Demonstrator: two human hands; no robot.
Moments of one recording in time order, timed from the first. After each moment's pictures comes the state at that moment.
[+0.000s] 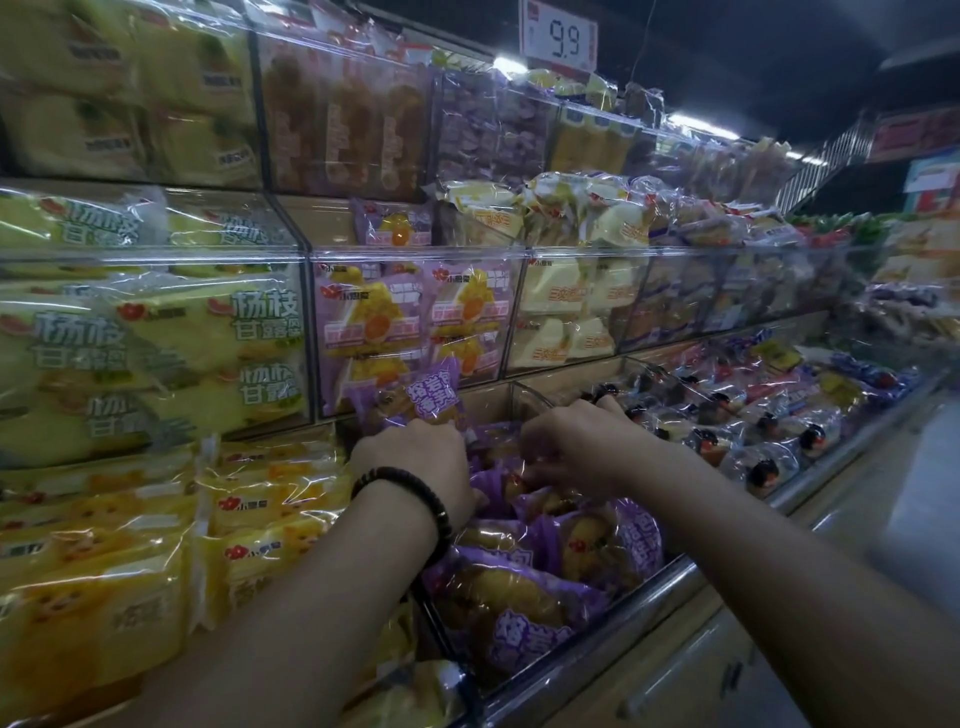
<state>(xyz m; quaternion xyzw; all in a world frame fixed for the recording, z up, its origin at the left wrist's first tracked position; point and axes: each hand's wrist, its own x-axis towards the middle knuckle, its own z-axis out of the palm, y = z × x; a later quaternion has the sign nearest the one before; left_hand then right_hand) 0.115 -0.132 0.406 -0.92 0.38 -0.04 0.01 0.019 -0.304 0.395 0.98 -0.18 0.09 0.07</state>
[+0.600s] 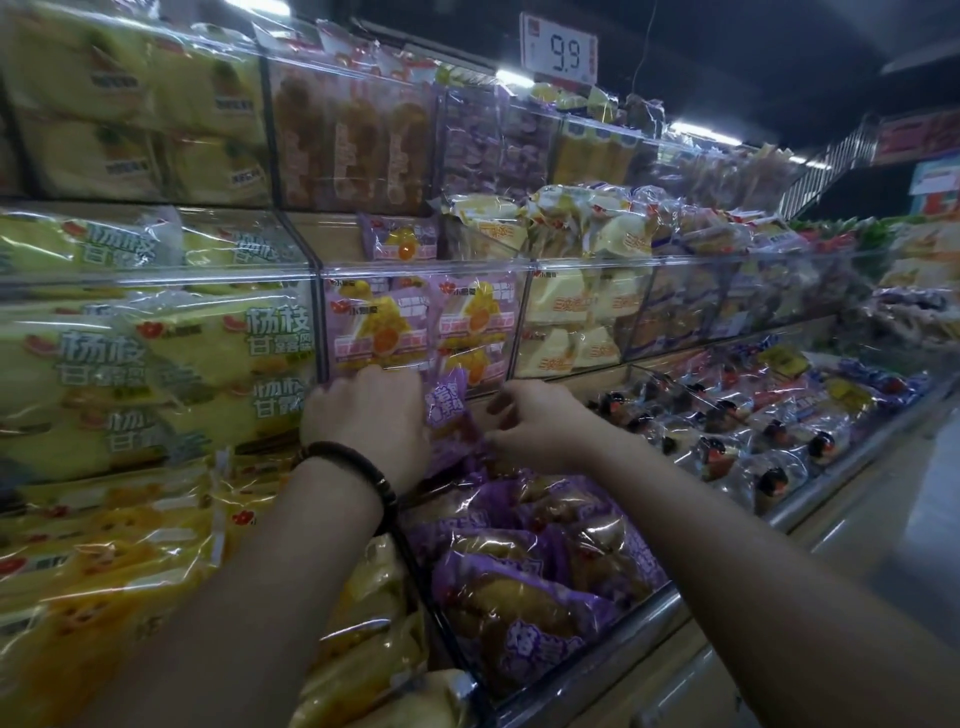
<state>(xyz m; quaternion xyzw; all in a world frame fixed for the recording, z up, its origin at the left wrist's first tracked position) 0.137 -0.104 0.442 -0.91 0.35 -0.19 -0.07 0.060 -0.277 0.413 0.94 -0.22 0.17 -0.21</state>
